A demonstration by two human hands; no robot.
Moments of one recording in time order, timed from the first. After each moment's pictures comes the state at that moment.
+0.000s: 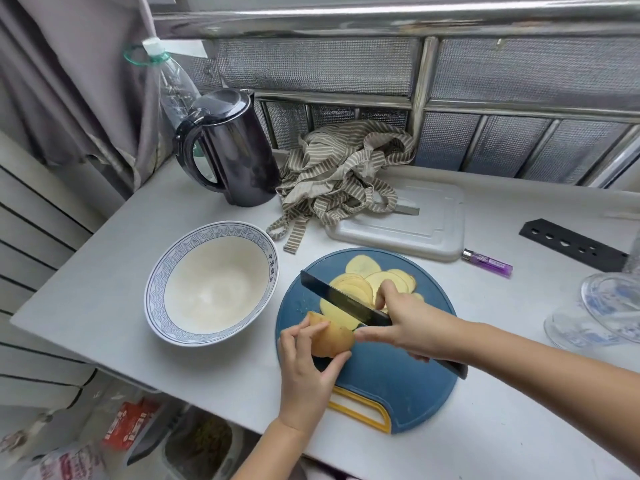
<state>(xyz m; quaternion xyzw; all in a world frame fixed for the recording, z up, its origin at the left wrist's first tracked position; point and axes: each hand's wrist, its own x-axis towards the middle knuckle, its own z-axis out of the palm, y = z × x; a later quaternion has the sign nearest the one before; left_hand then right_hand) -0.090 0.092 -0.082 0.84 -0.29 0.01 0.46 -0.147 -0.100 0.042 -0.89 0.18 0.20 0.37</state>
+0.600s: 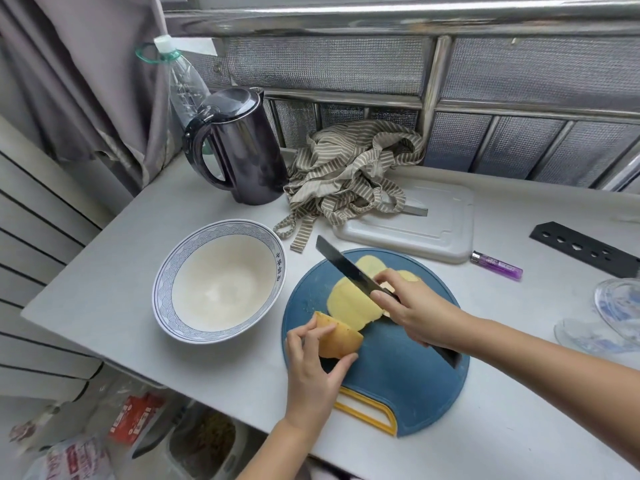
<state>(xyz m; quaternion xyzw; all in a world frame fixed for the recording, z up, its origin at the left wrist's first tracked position) -0.090 0.093 -0.085 0.83 -0.29 0.02 0.47 -0.135 -0.112 0.026 -0.89 0.15 0.11 0.42</state>
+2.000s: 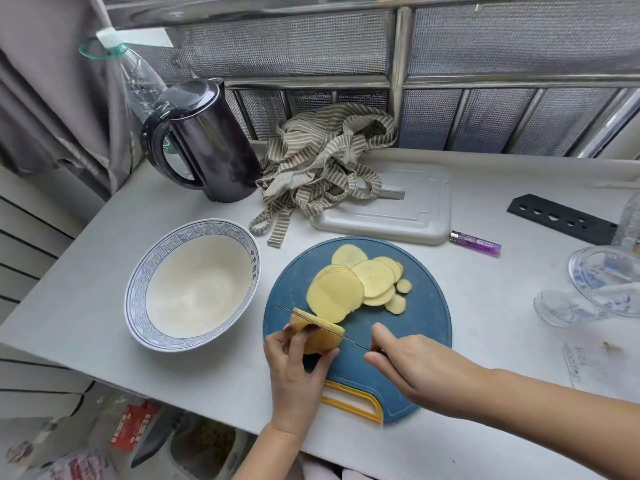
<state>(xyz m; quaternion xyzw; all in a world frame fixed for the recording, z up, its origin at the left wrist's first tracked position) -0.097 0.092 -0.090 0.85 -0.29 0.05 0.44 -0.206 -0.084 0.022 -0.94 0.04 0.15 0.30</state>
